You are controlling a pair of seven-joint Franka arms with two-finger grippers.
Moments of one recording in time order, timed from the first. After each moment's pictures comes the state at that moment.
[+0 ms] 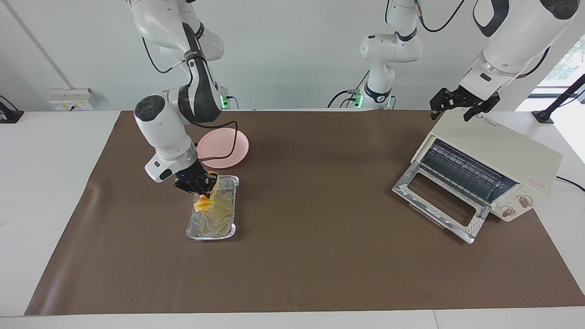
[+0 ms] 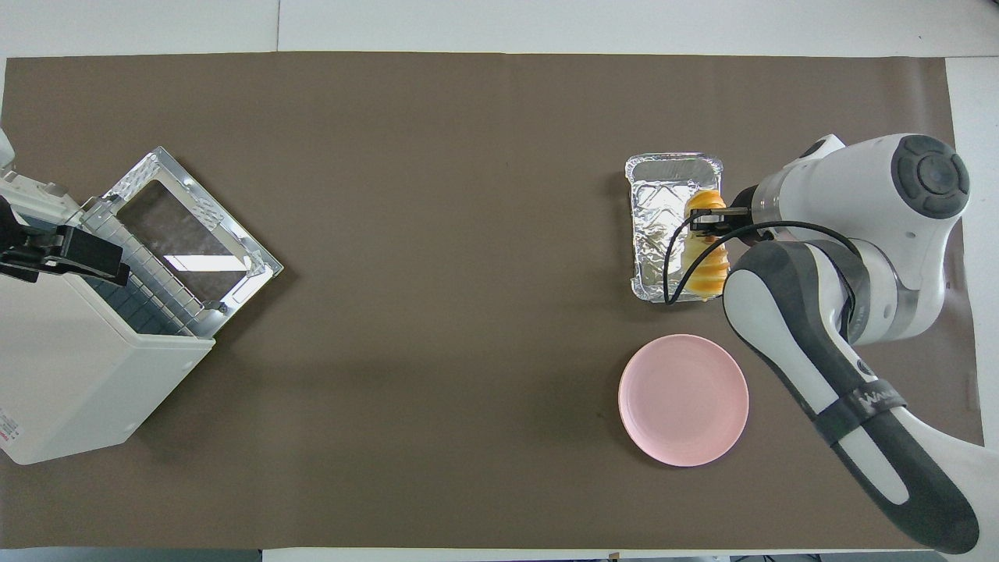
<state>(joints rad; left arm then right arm) -0.13 0.00 0.05 -1.56 -0.02 1.41 0.06 -0.03 0.24 0.18 -1.92 0.10 2.28 0.11</state>
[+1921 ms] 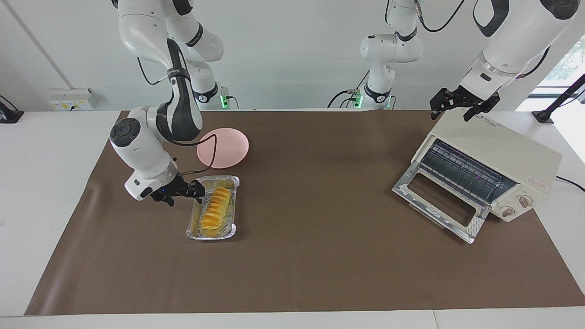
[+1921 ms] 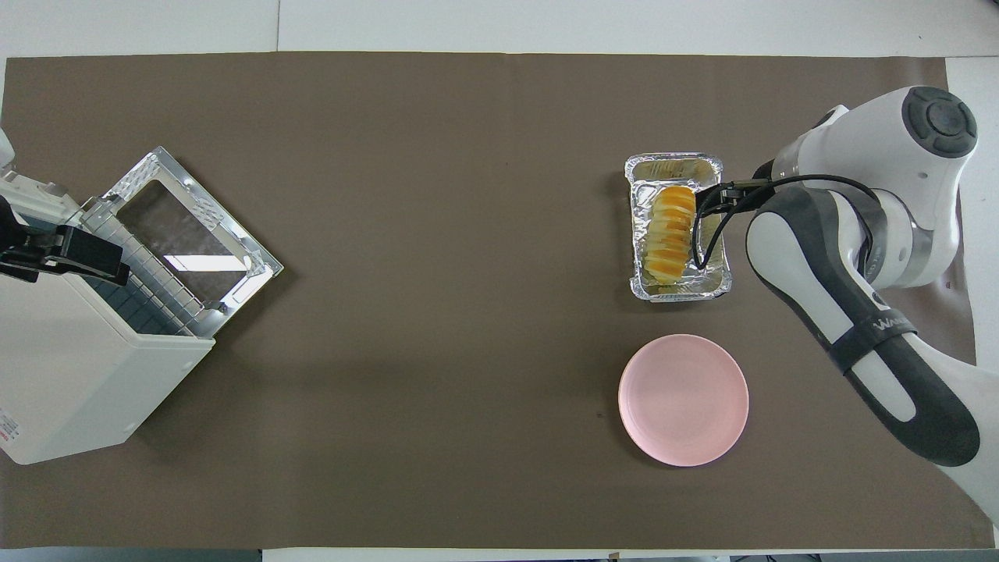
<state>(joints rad) -0.13 0.00 0.05 -1.56 -0.02 1.41 0.06 -0.12 0.32 0.17 -1.89 0.06 2.22 -0.01</state>
